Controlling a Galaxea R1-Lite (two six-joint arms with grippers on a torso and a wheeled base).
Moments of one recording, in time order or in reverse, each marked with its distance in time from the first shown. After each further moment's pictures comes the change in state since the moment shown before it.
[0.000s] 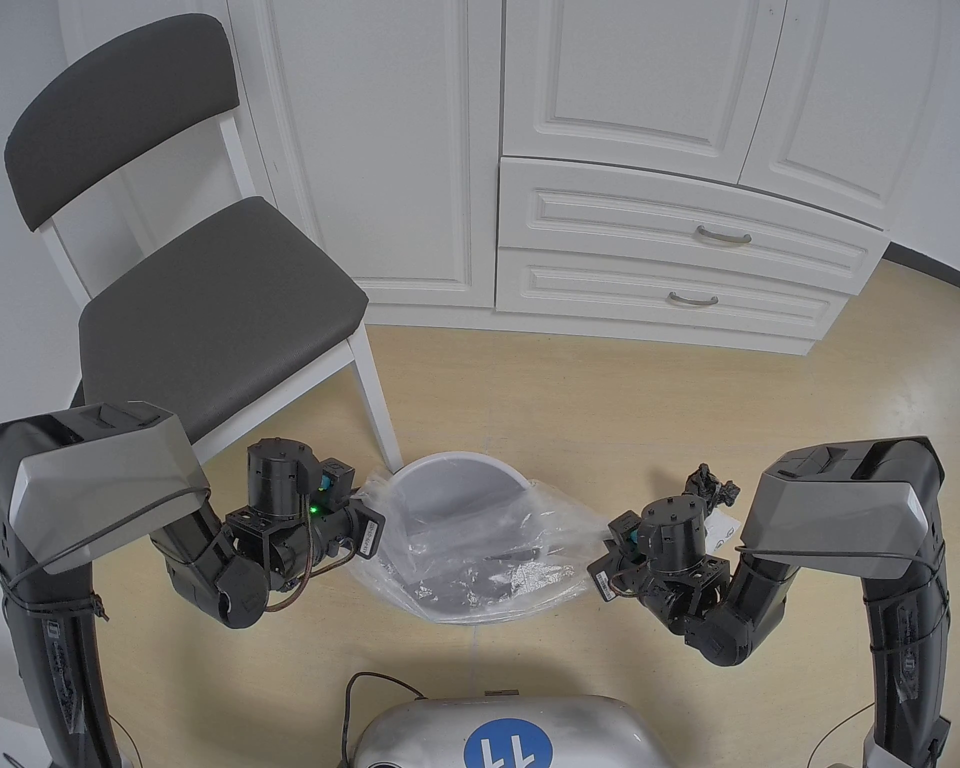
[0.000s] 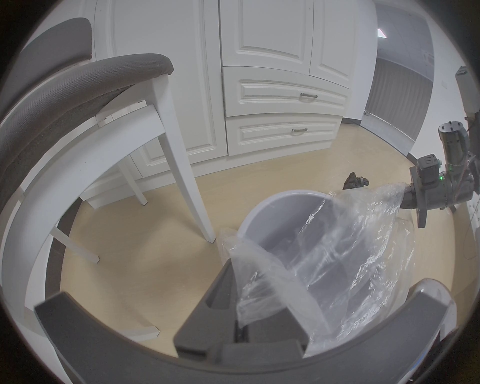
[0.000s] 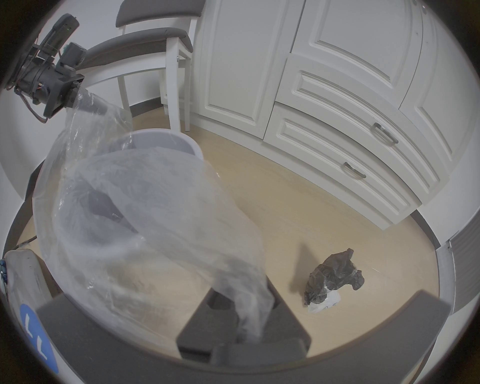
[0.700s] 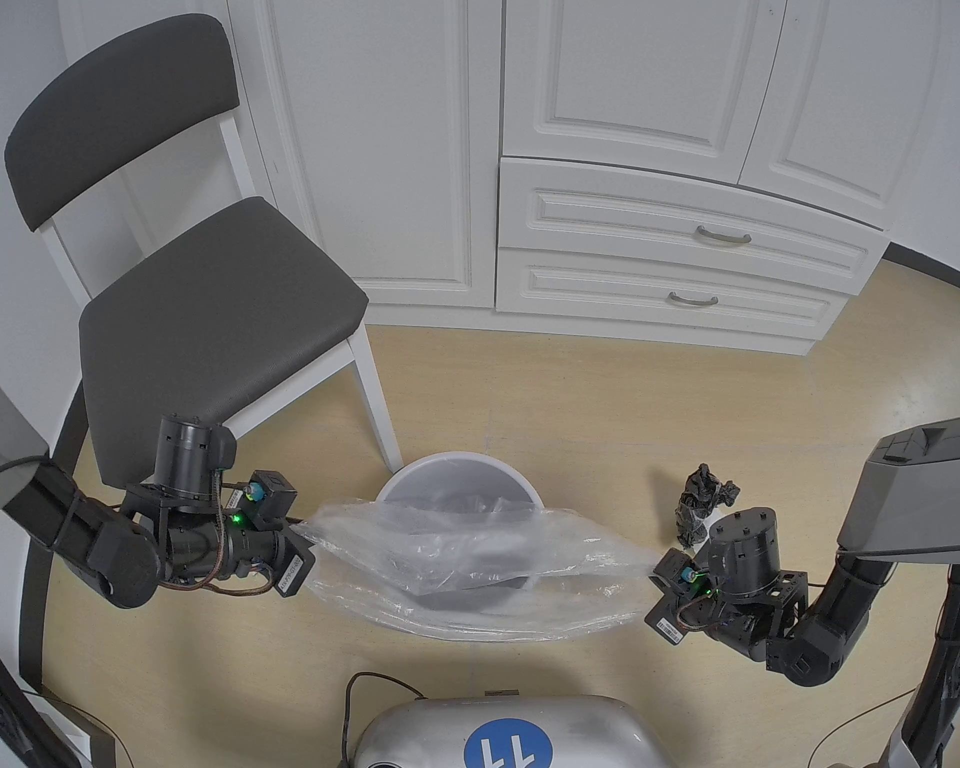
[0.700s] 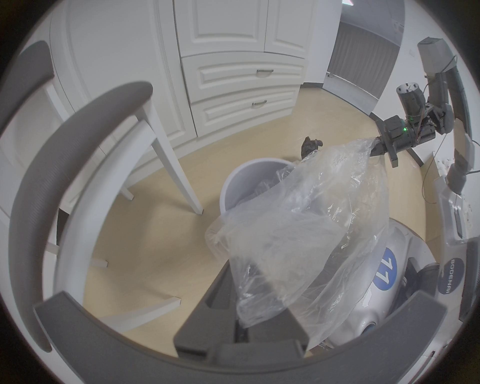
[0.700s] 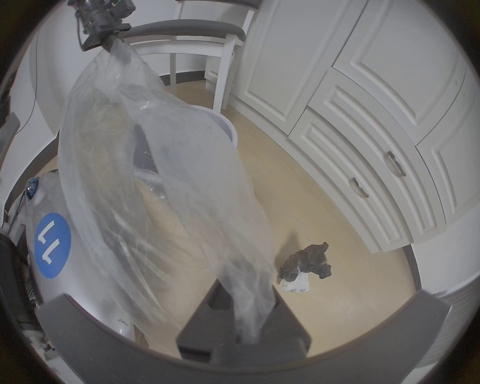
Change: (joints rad) left arm 0.087 -0.397 0.129 0.533 -0.190 0.257; right arm -0.004 -0.285 0.340 0.090 0.061 -0.252
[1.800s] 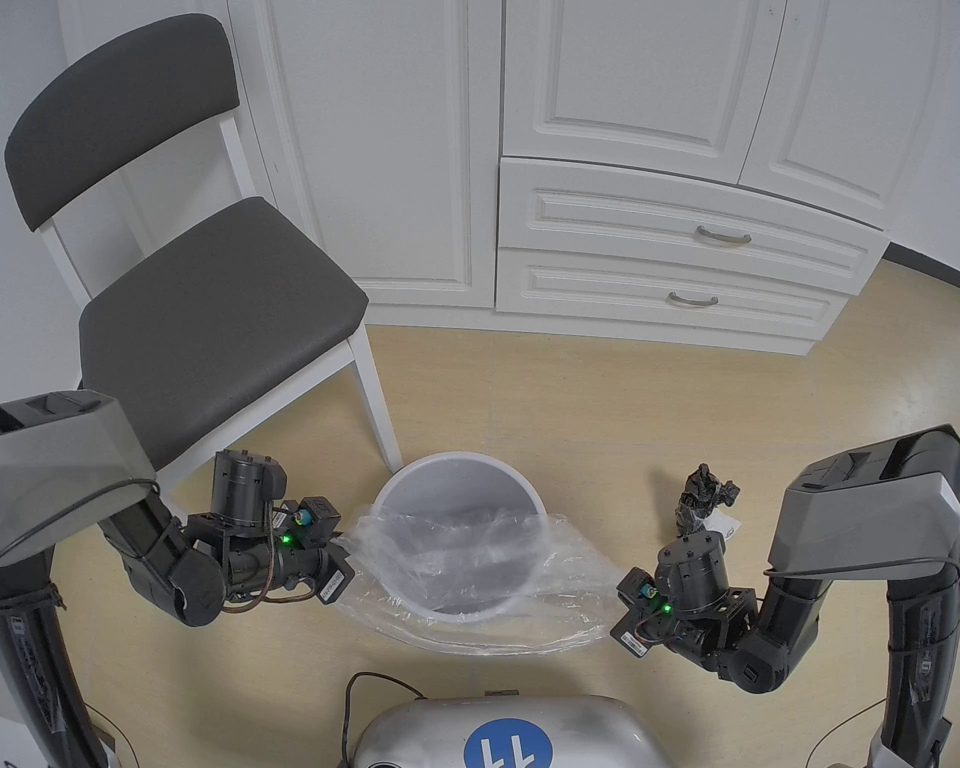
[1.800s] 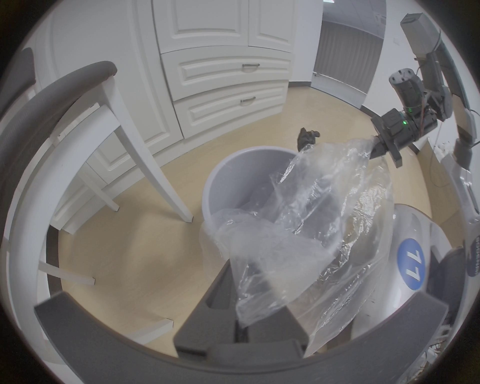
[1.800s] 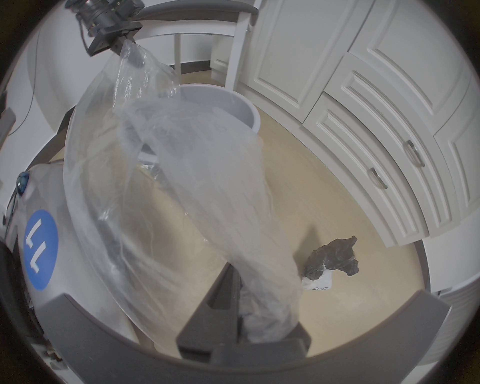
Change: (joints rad) left arm -0.017 0.274 -0.023 -0.284 -0.030 0.062; right arm 0.032 0.193 -0.112 -0.012 -0.009 0.061
